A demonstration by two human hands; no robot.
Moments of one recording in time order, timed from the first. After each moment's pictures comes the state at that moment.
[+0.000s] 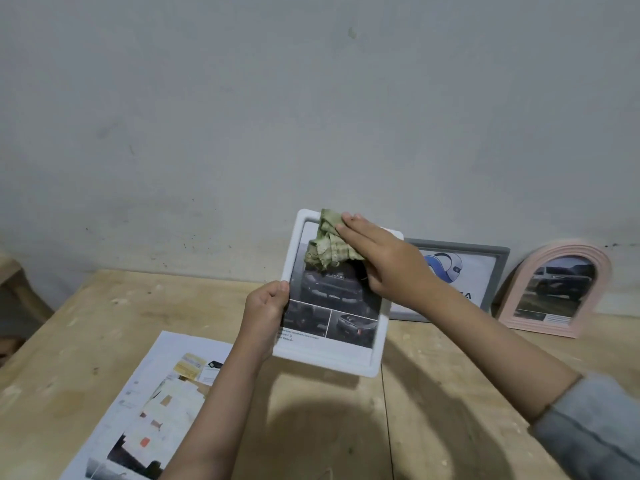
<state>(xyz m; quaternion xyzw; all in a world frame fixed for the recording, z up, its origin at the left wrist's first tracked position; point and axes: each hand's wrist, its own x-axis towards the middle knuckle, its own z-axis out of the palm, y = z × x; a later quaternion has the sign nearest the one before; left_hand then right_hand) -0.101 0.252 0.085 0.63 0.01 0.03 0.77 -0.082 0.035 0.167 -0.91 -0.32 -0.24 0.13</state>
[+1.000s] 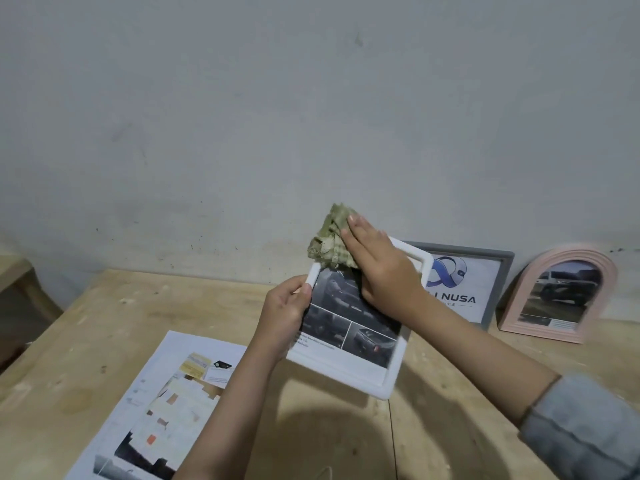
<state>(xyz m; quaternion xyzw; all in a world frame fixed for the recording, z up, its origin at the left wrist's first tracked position) -0.119 0.237 0.110 0.67 -0.03 0.00 0.74 -0.086 0.055 0.151 -0.90 -0.29 -0.32 0.10</state>
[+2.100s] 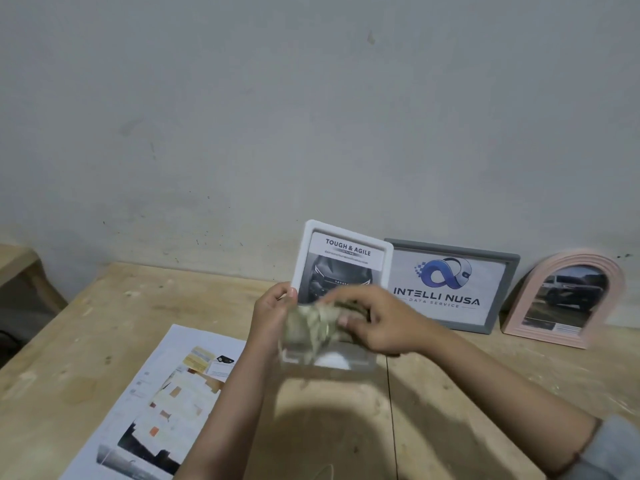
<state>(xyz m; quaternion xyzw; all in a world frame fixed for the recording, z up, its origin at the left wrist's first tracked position) -0.118 0.250 0.093 0.65 0.10 0.02 0.75 -0.141 0.075 0.165 -0.85 -0.30 0.09 0.42</state>
